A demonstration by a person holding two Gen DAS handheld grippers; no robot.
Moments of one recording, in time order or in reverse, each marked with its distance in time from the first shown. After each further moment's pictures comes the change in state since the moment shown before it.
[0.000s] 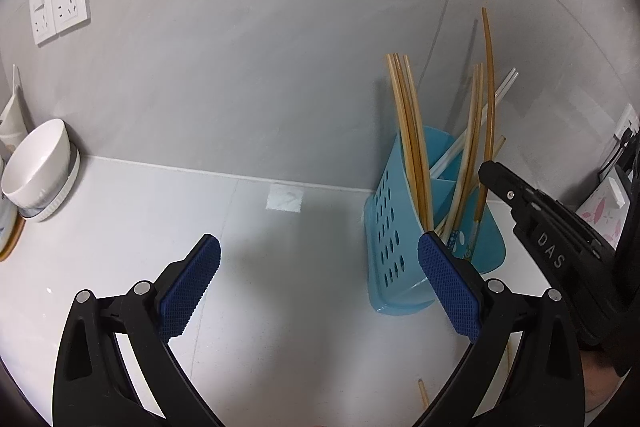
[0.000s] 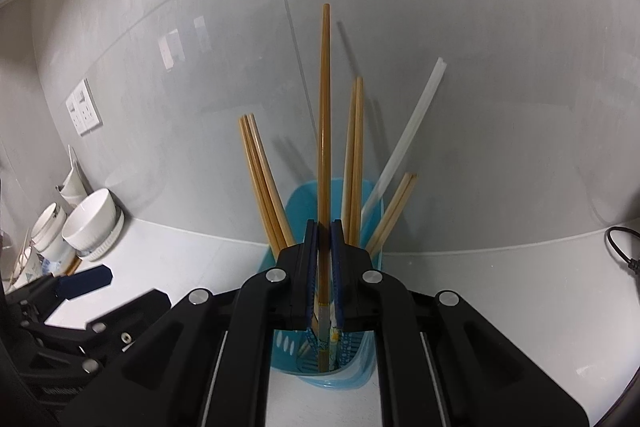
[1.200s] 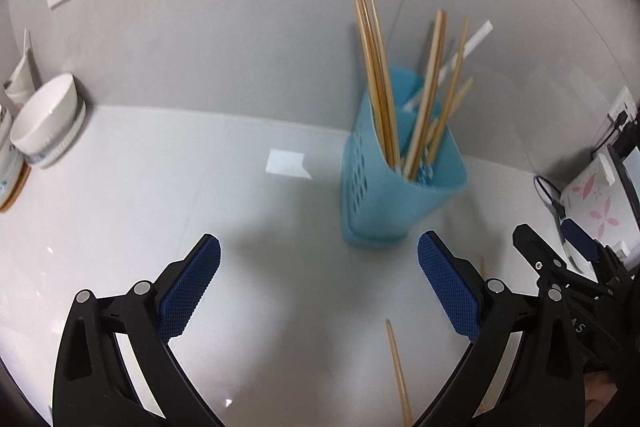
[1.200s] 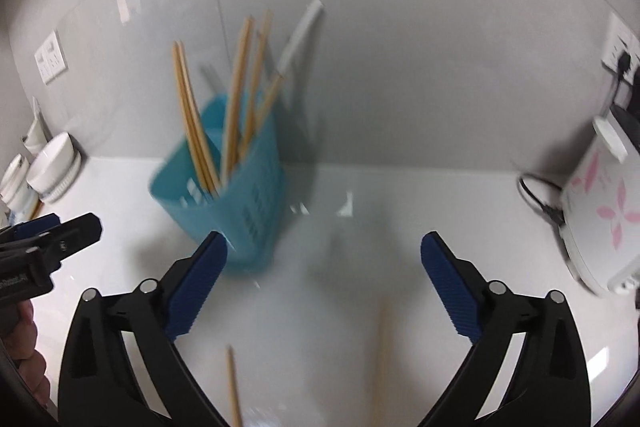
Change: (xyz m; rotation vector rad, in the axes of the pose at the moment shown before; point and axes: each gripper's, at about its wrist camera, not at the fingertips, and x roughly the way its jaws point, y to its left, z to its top) left arm -0.019 -0.033 -0.041 -0.045 0.143 -0.016; right arm -0.075 -0.063 -0.056 -0.019 0.208 -0.207
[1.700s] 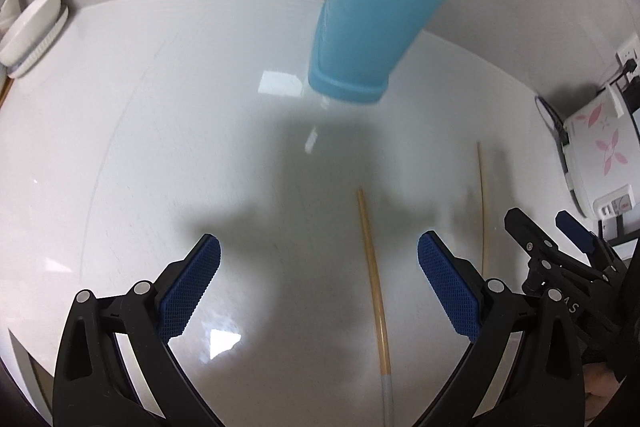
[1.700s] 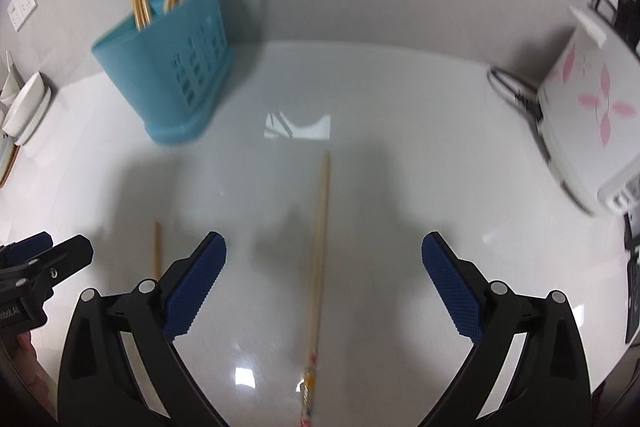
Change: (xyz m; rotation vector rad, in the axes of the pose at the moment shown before) left arm 0.033 -0.031 -0.095 -0.042 0.256 -0.014; right arm 0.017 -0.041 -0.078 0.011 0.267 -0.074
